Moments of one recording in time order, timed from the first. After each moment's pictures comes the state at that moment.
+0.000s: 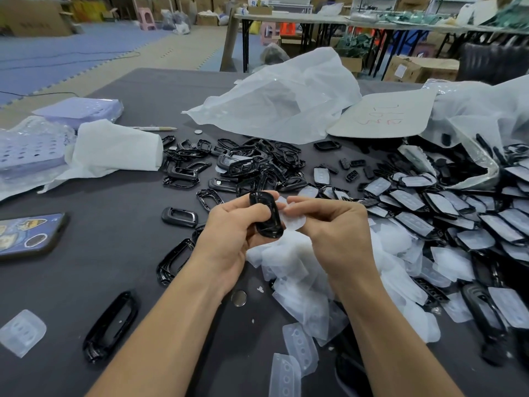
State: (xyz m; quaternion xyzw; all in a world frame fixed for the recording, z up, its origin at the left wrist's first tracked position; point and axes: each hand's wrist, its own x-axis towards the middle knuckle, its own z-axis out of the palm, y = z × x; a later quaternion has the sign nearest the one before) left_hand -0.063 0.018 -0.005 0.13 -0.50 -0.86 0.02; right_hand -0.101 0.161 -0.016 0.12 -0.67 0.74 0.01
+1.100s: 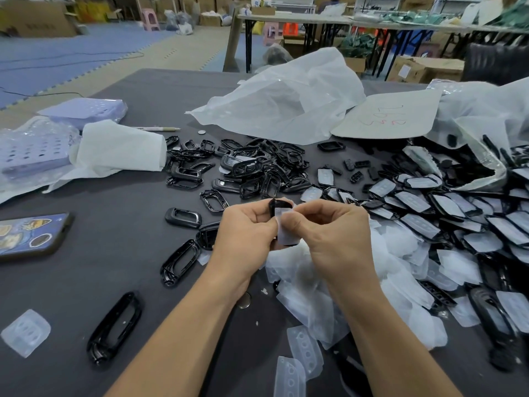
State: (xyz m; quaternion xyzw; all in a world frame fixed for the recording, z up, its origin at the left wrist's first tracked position) left_hand -0.067 0.027 -0.026 0.09 -0.61 -0.78 0.07; right_hand -0.094 0.156 -0.014 0.09 -0.72 0.69 0.02
